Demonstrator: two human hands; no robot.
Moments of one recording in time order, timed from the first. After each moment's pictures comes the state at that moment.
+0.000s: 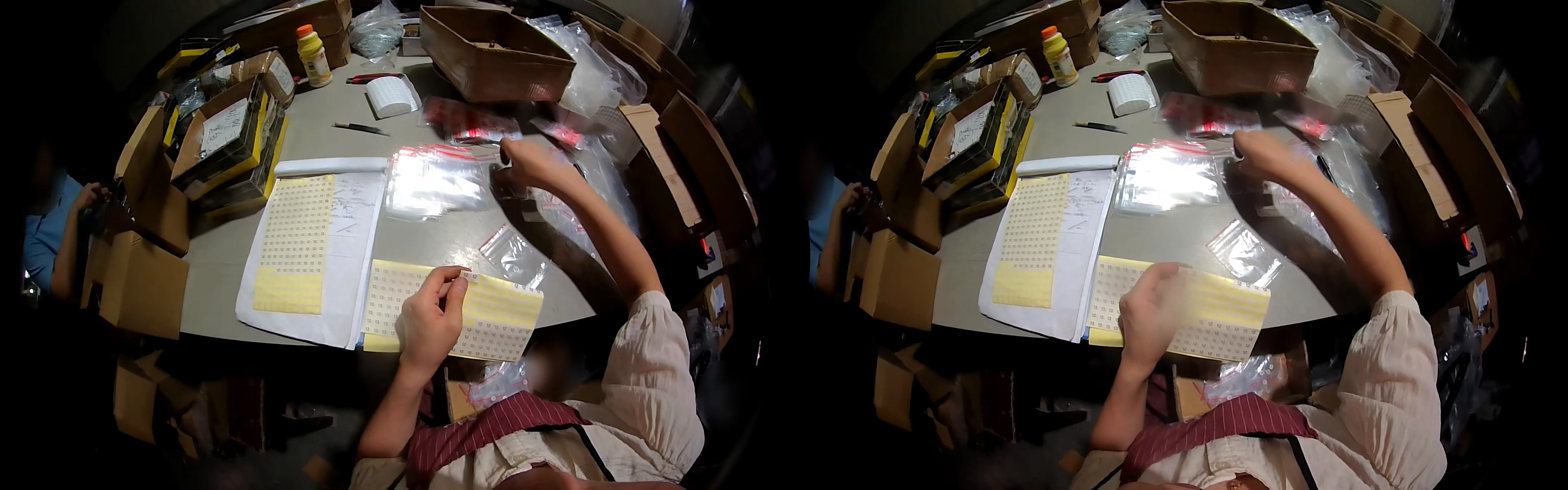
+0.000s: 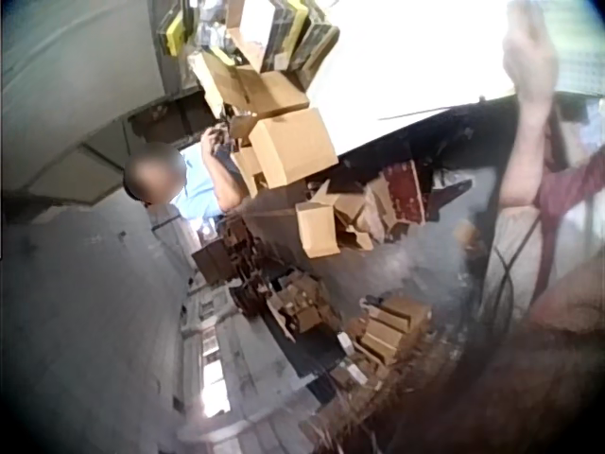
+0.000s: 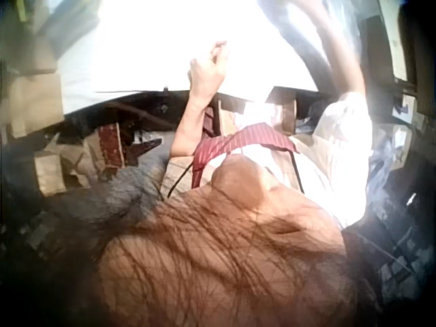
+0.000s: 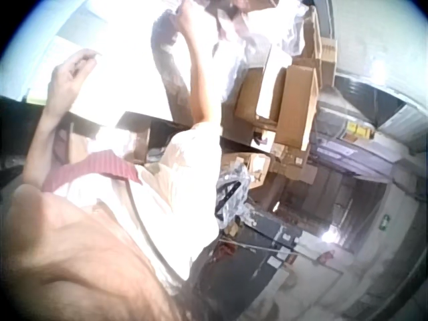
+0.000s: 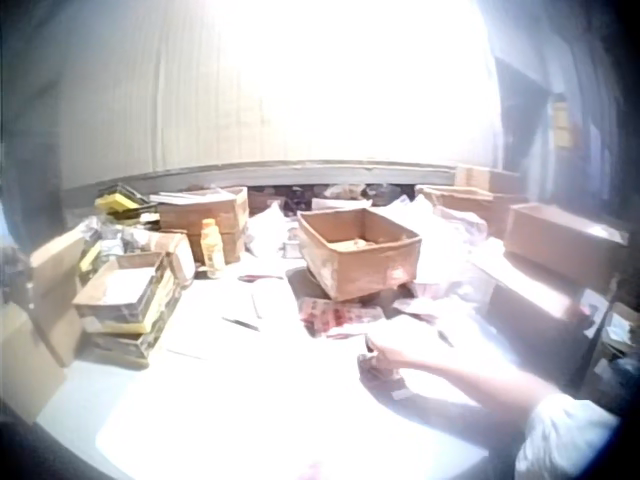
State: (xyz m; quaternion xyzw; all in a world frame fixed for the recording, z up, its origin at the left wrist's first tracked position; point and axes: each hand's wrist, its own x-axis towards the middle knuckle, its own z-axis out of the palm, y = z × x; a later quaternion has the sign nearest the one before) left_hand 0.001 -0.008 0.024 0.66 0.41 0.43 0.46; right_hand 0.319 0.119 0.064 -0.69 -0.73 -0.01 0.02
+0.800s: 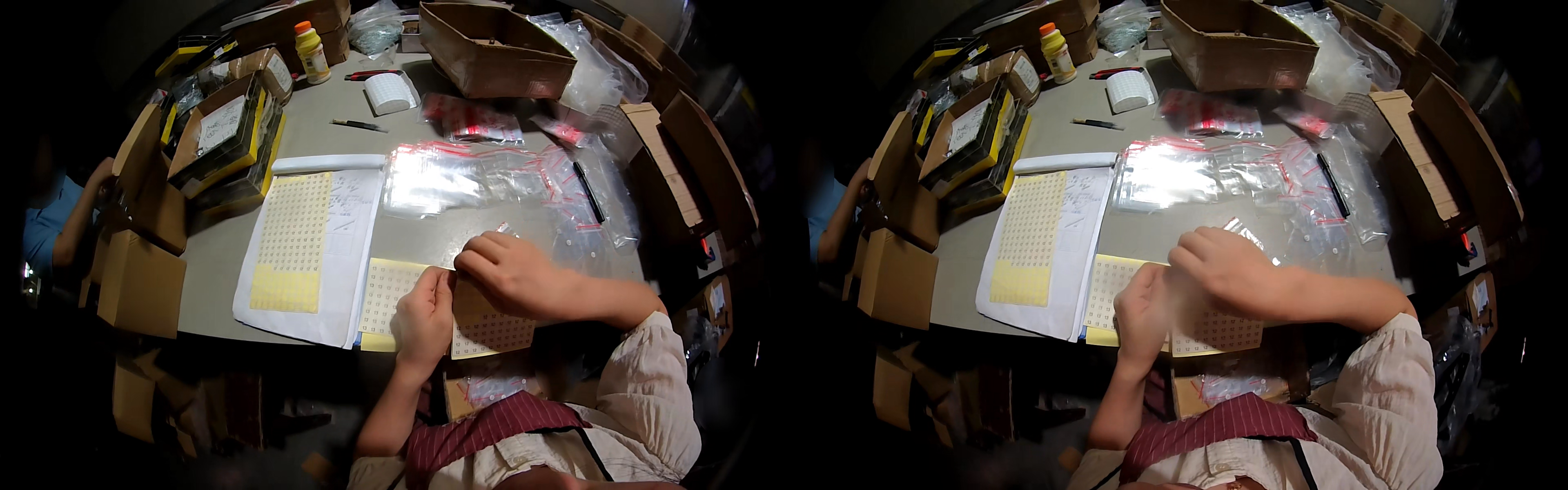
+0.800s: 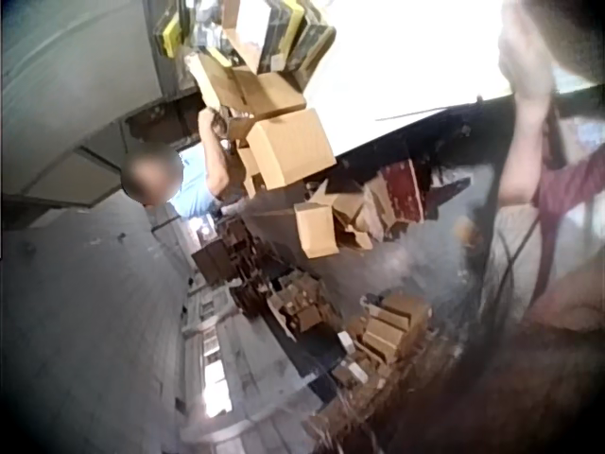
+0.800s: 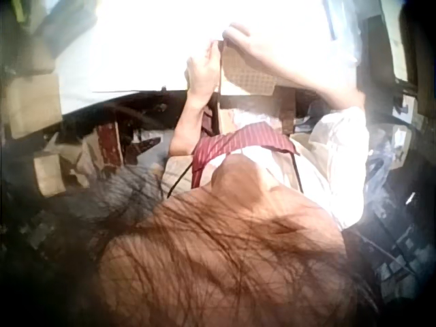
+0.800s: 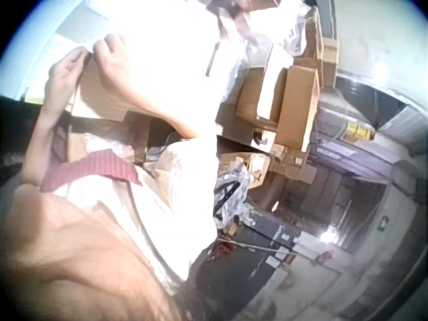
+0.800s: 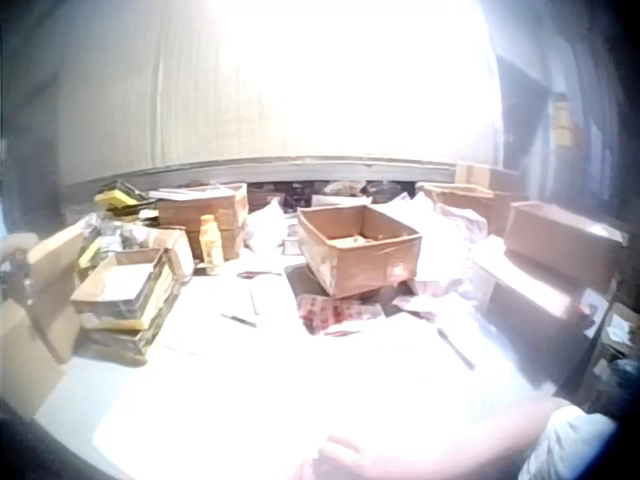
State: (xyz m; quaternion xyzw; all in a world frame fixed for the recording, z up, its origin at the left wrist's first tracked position) left_hand -0.002 -0.005 0.017 0.66 0.45 0.41 0.45; right_hand 0.185 -0.016 0.079 -0.42 -0.88 0.01 0.21
